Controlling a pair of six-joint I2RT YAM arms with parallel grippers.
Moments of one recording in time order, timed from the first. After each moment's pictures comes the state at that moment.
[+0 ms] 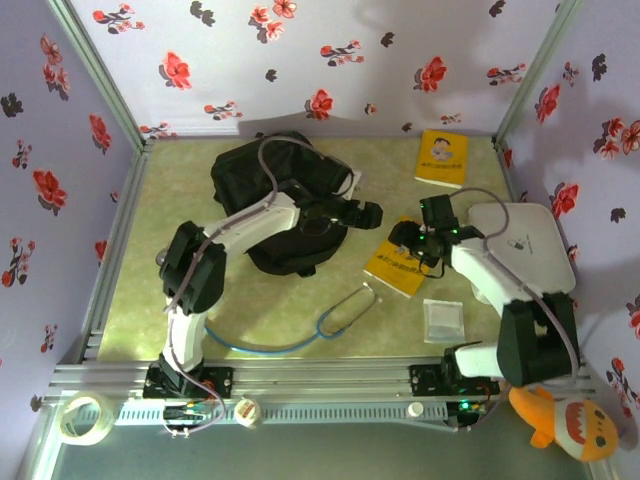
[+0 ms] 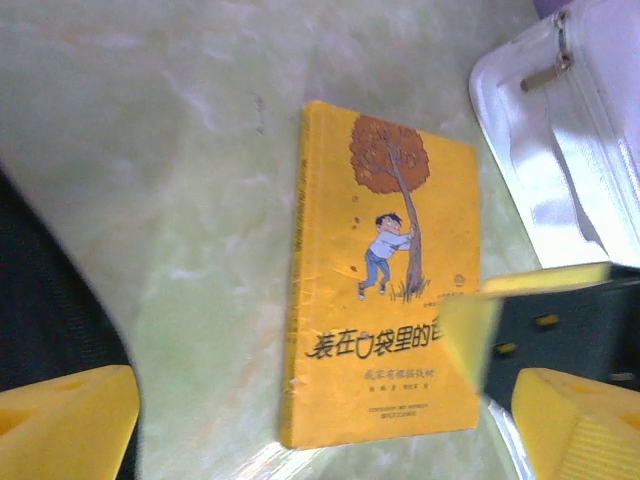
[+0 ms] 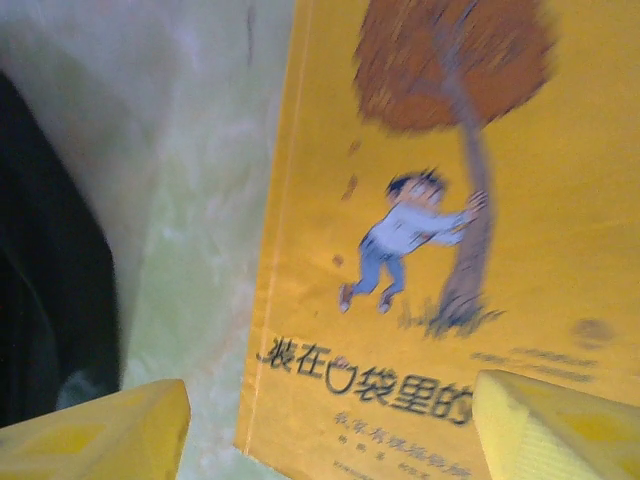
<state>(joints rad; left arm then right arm) -0.81 2.02 1.70 -0.51 0.28 -0.48 0.22 1.29 0.81 -0.51 -0.10 0.74</state>
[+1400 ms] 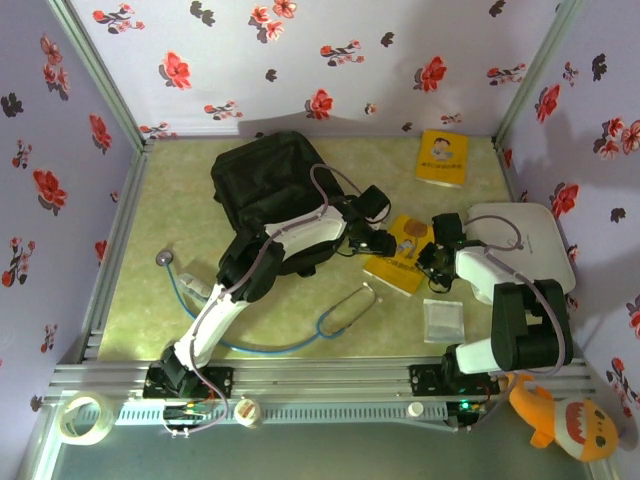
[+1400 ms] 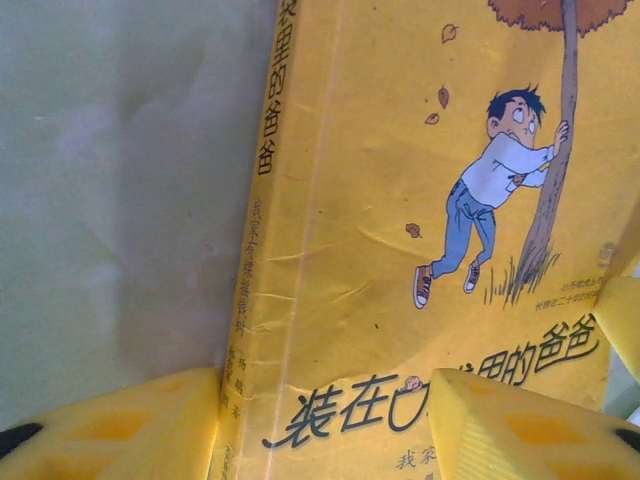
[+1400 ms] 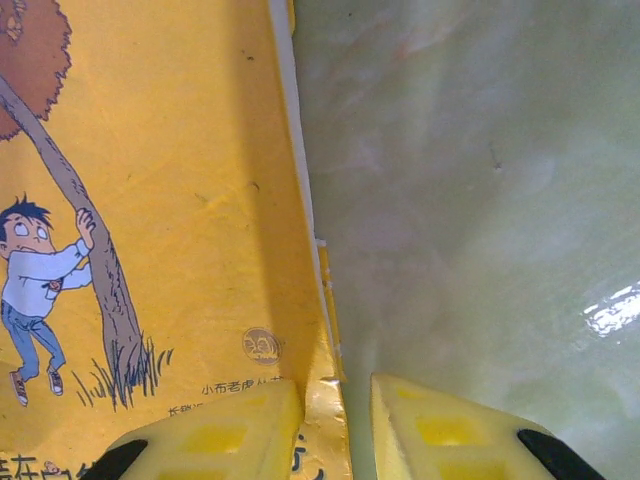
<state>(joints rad) -0.92 2.41 2.01 -0.70 0.29 -0.60 0.11 1.40 0.66 -0.46 -0.05 0.83</state>
